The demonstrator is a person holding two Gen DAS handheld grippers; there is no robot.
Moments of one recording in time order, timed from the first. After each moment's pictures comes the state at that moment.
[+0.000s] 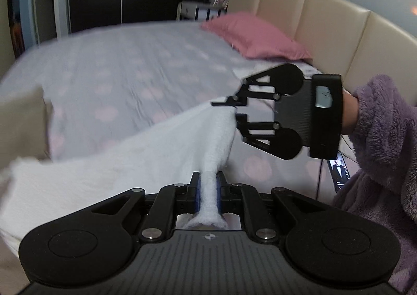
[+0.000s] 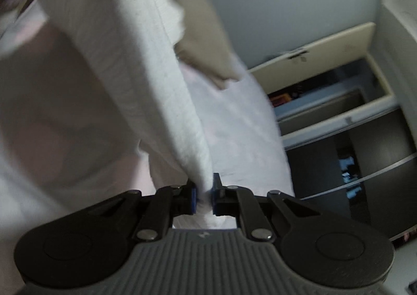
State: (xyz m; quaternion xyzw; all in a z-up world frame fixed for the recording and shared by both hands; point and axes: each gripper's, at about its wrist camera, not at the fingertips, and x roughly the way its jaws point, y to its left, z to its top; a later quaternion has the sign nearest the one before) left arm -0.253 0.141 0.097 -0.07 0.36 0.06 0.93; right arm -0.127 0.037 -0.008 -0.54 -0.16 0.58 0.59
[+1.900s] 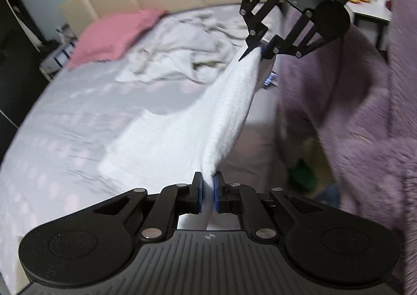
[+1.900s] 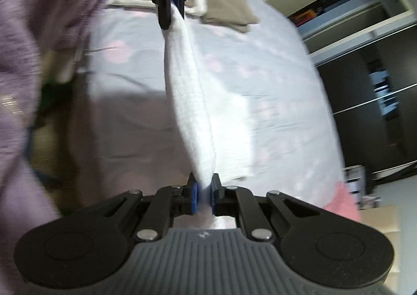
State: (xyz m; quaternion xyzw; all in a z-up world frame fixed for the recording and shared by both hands) left arm -0.264 0.056 0.088 0.26 0.41 -0.22 0.85; right arm -0.206 -0.099 0.098 -0.60 0.10 0.56 0.57
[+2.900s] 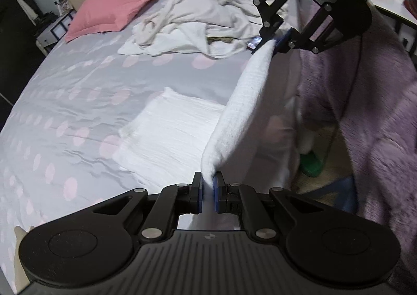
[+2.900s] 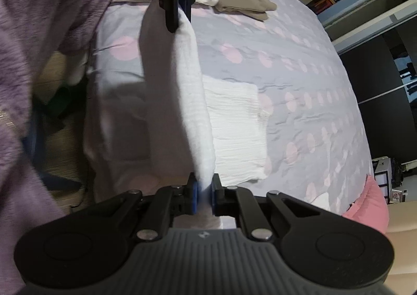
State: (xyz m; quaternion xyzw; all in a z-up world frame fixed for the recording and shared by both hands) left arm -0.206 0.101 0.087 0.25 0.47 -0.19 0.83; right arm -0.175 -0.057 0.082 -0.59 0.14 0.57 0.56
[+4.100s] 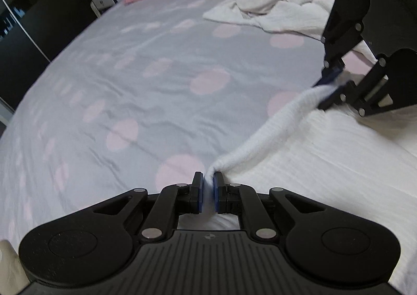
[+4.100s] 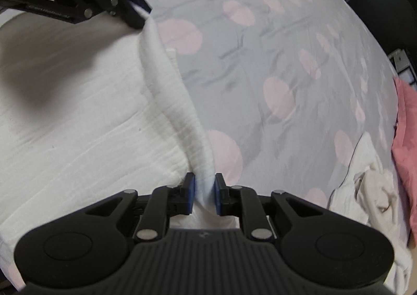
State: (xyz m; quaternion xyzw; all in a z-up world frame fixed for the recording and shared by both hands) left arm 0.019 0.204 -0.051 0.20 0.47 -0.05 0.86; right arm 0.053 0.096 -0.068 -0.48 0.34 0.49 0.64
